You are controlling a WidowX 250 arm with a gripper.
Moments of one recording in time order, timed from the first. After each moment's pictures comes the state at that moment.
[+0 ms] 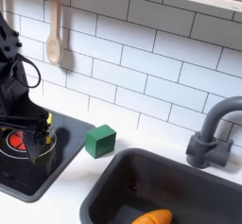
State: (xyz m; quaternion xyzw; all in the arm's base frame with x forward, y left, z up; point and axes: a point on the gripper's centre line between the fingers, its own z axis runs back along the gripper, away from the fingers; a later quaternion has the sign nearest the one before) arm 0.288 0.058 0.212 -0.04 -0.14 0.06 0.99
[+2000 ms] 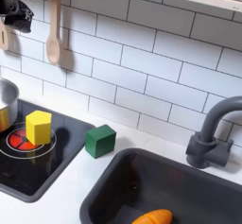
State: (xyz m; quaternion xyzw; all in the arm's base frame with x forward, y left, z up) arm 0.360 0.121 0.324 -0.02 -0.52 0.05 0.85
